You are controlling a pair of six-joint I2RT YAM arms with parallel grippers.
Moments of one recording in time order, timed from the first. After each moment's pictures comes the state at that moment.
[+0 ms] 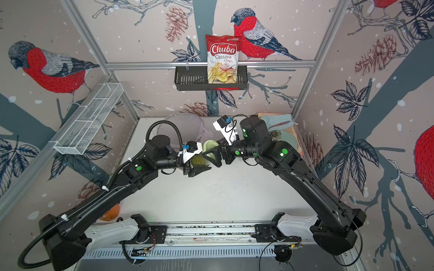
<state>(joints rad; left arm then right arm) -0.69 1.11 1.04 -0.26 0.60 0.36 0.82 1.22 1.55 -0.81 -0.43 0.18</state>
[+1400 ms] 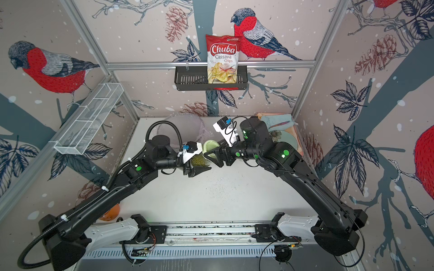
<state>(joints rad) -0.69 1.10 1.04 -0.25 0.61 0.37 0.84 1.20 1.55 -0.83 -0.39 0.15</state>
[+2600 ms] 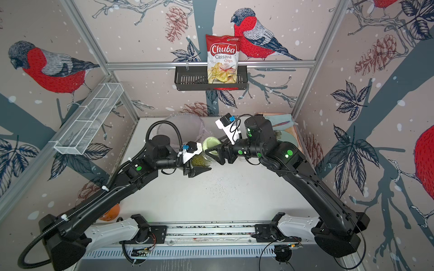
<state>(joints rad) -0.69 1.11 1.04 -0.25 0.62 0.36 0.80 1.20 1.56 -0.79 -0.43 0.14</state>
